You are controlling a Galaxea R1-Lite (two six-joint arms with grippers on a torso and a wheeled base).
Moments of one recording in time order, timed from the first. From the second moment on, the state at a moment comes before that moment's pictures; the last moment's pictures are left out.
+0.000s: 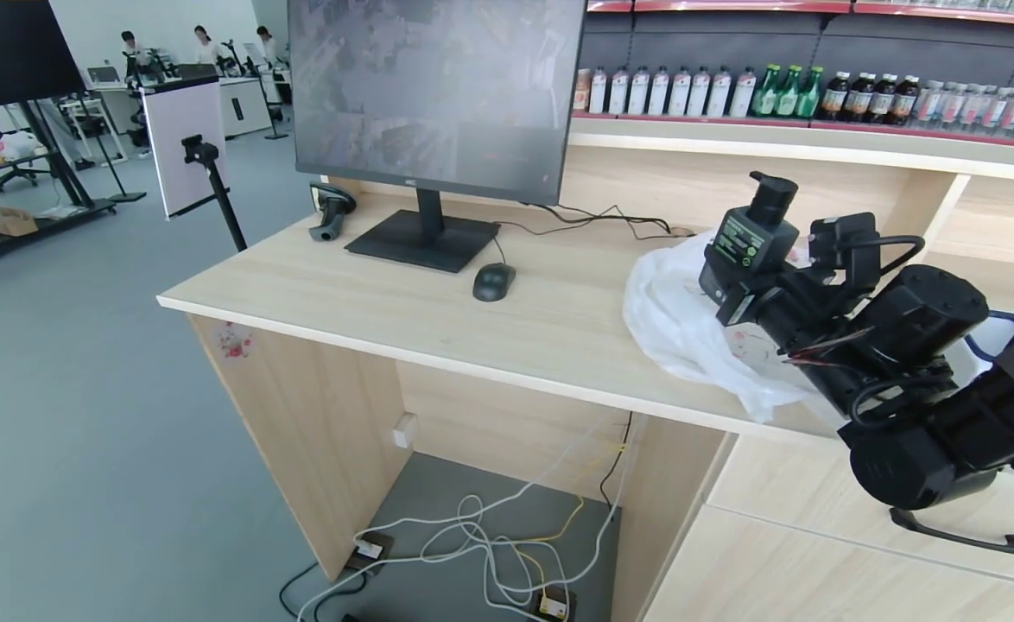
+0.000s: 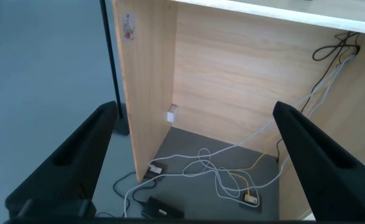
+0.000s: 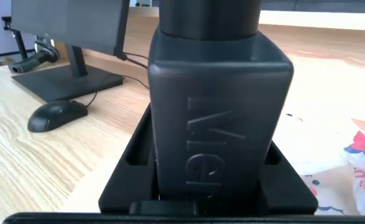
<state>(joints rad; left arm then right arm) 0.00 0.00 0.00 0.00 0.00 0.01 0.21 2.04 -0.81 -1.57 0.08 -0.06</state>
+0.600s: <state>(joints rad) 0.00 0.00 0.00 0.00 0.00 0.01 0.22 2.12 -0.80 -1.57 0.08 -0.06</state>
